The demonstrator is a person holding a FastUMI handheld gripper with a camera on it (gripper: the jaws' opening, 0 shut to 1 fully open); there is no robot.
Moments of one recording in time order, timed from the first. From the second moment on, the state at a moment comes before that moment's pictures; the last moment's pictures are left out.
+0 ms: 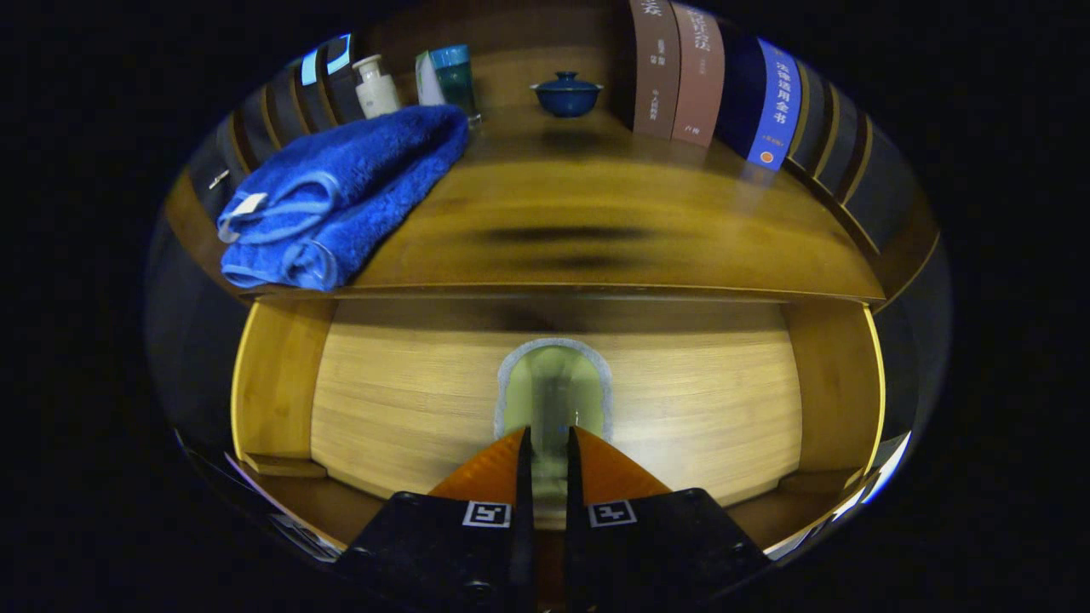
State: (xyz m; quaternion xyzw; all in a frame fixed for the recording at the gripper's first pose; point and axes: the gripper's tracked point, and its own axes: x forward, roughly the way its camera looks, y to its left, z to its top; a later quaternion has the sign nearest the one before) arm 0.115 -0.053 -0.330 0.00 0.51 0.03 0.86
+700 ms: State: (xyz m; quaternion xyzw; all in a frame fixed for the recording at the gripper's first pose) arm 0.188 -0.057 -0.205 -0.01 0.43 0.04 0.90
